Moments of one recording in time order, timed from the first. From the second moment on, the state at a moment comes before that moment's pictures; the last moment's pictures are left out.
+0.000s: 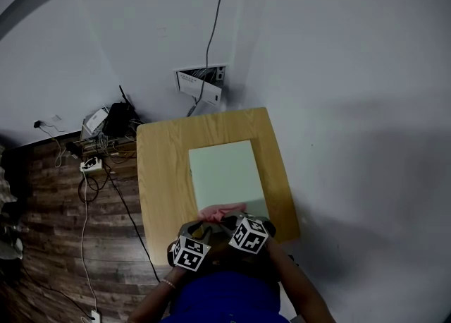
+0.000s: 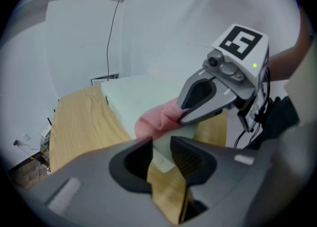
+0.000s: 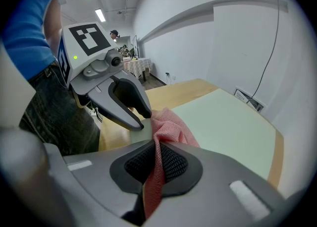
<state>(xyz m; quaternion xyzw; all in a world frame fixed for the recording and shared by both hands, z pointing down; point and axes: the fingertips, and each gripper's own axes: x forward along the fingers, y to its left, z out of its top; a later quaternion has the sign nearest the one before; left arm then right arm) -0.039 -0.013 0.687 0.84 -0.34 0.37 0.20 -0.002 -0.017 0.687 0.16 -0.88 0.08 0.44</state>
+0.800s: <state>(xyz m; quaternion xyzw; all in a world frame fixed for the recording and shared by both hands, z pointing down) -0.037 -0.013 0.687 0.84 -0.34 0.38 0.20 0.070 -0.025 0.689 0.23 -0.86 0.12 0.43</state>
